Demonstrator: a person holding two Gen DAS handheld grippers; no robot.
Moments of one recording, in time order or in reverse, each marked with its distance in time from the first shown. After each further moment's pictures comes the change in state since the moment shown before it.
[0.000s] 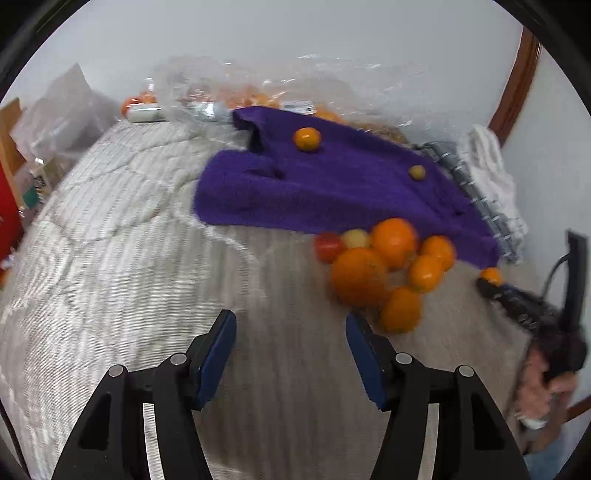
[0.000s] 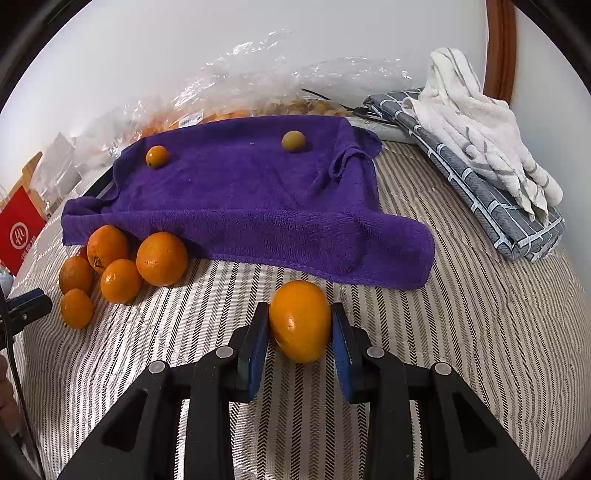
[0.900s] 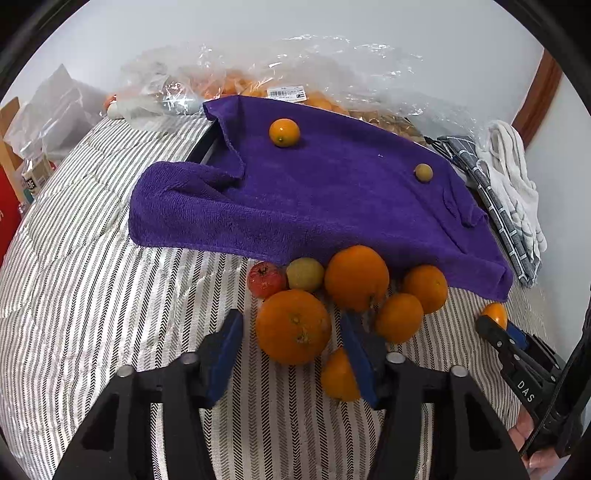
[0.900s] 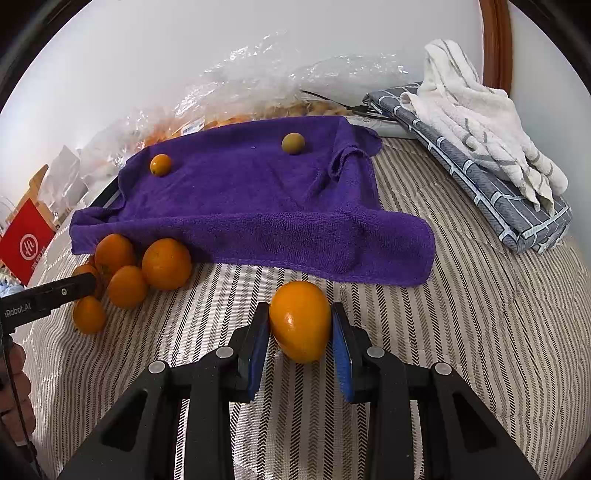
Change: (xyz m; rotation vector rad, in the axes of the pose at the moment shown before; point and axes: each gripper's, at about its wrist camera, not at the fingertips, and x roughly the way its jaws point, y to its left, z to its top) left arm 0.037 -0.048 0.031 -0.050 0.079 0.098; right arm -0.002 -0.005 -0.005 0.038 -0.009 0.040
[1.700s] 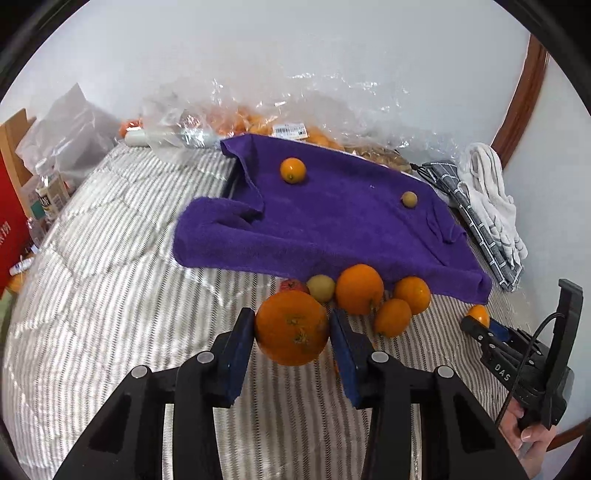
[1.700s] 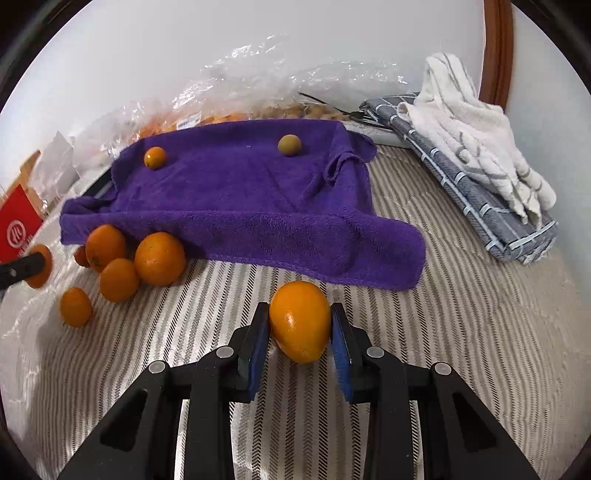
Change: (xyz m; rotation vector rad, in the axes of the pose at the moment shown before) left arm -0.050 0.025 -0.004 0.027 -0.105 -0.034; right arm -0.003 0.008 0.001 -0.043 -0.004 -0.077
